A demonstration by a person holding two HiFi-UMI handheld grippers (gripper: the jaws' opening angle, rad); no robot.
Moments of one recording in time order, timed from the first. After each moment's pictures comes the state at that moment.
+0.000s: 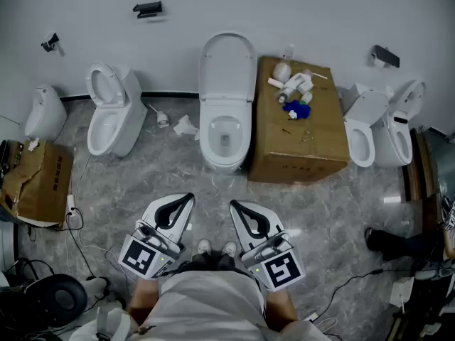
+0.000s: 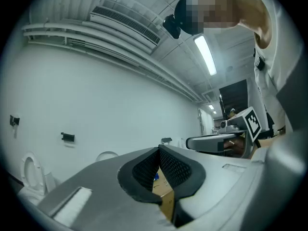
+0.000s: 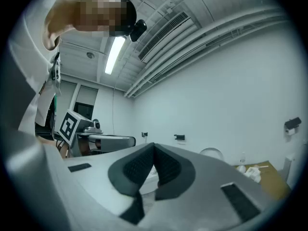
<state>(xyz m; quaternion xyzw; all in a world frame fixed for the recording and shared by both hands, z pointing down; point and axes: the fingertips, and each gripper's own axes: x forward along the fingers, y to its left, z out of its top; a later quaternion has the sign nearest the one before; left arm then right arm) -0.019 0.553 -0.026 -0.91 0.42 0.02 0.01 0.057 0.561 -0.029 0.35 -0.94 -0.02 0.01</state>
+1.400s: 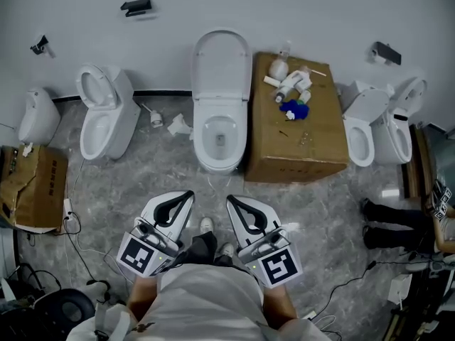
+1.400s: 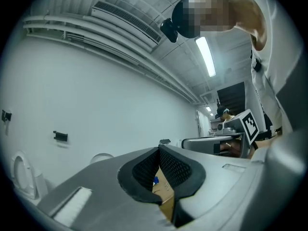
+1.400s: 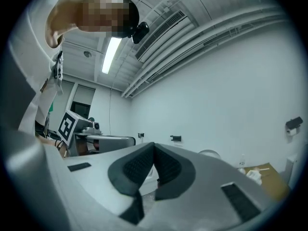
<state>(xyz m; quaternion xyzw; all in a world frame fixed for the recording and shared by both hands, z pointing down) -0.008 0.483 -0.020 -0.92 0.40 0.03 0.01 0.061 0.488 -0.022 0.36 -0.93 -0.02 0.00</state>
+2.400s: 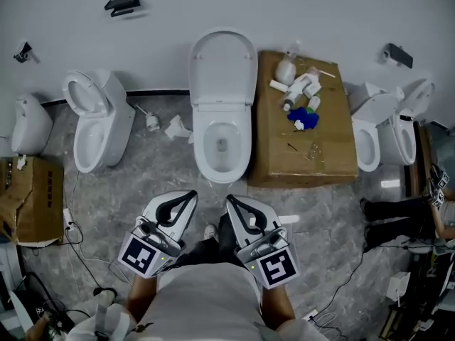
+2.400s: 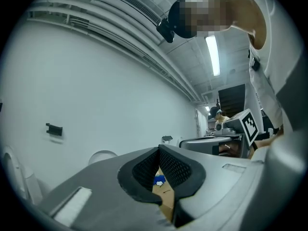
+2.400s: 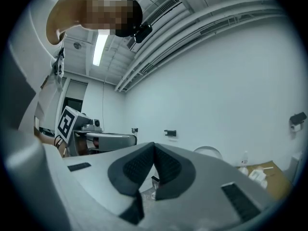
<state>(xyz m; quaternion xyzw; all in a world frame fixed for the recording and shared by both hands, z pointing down) -0.036 0.331 0.005 -0.93 0.38 0.02 -0.01 0.024 0.338 0.008 0.37 -0.93 0.00 0.03</state>
